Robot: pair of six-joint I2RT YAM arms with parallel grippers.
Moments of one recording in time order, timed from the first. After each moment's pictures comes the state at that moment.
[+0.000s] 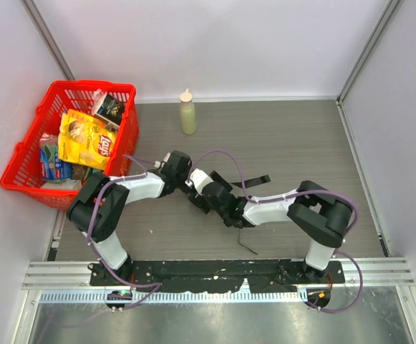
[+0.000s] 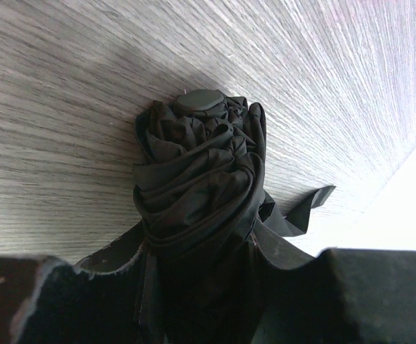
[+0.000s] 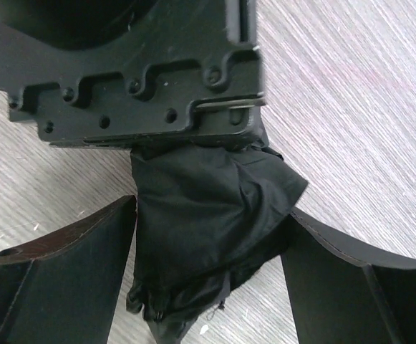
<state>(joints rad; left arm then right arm) -0.58 1.72 0.84 0.00 0.03 -1.35 1.04 1.72 0.80 0.35 0.45 -0.12</state>
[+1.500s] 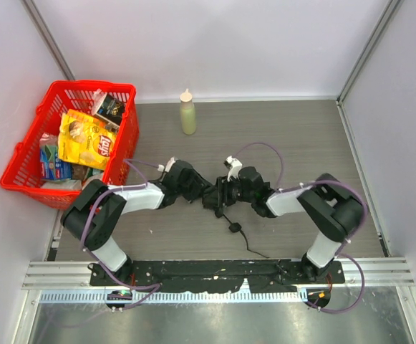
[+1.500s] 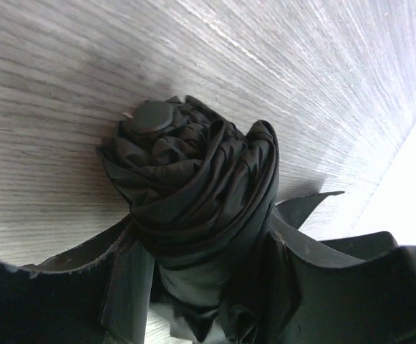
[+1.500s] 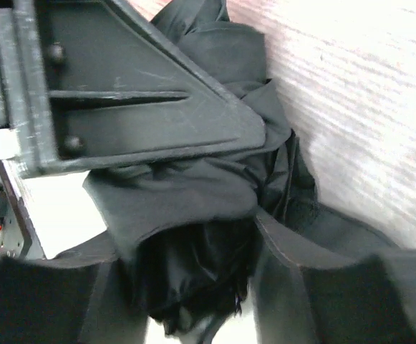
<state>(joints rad) -0.64 1.64 0.72 0.13 -0.04 -1.31 0.69 1.75 0.58 0.73 -0.36 0.56</state>
